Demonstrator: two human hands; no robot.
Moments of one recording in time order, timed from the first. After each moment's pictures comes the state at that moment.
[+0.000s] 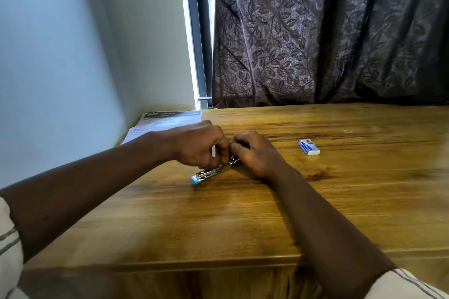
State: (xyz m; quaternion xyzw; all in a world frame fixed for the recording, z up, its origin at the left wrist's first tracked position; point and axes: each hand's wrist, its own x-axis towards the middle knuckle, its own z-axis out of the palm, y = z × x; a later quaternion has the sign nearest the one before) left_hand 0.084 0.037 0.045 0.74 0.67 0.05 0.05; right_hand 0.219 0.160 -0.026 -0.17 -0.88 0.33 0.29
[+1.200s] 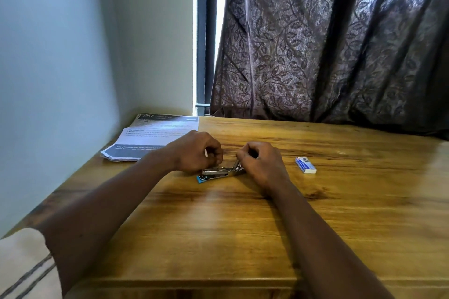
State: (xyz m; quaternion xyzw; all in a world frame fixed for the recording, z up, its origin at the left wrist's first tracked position) left_hand 0.047 0.053 0.009 0.67 0.71 0.19 0.01; right_hand 0.222 0.161 -0.021 -0.29 -0.84 0.30 0.34
